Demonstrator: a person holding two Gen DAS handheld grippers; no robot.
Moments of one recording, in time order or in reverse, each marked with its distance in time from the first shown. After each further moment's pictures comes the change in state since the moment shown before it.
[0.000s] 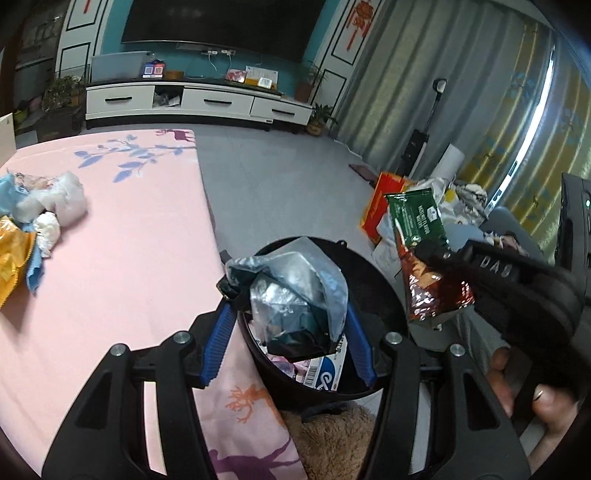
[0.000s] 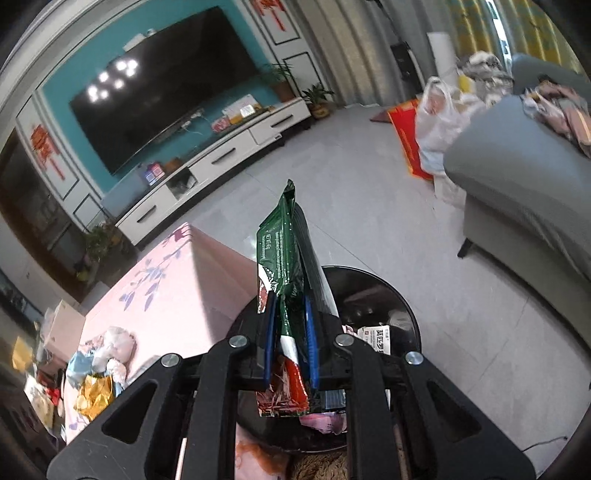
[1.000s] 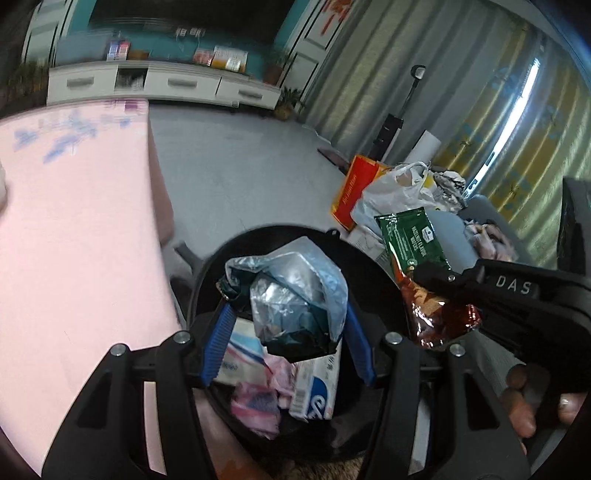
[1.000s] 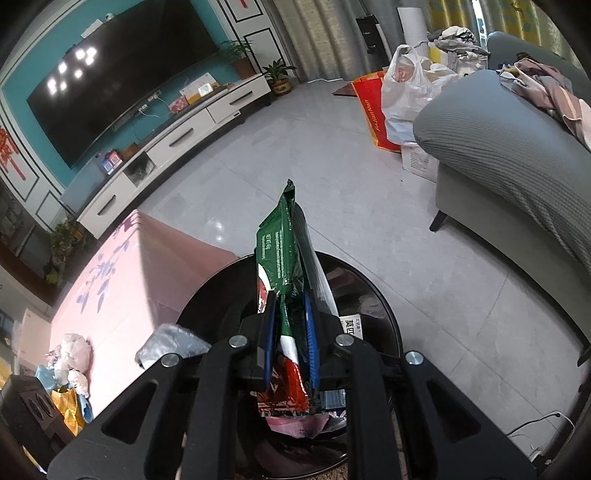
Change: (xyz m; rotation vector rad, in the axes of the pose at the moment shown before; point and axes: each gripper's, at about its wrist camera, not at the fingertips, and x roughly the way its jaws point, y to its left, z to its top) left arm 0.090 0.017 0.003 -0.019 0.065 -0.170; right arm 0.051 -0.022 0.003 0.046 0.096 -0.148
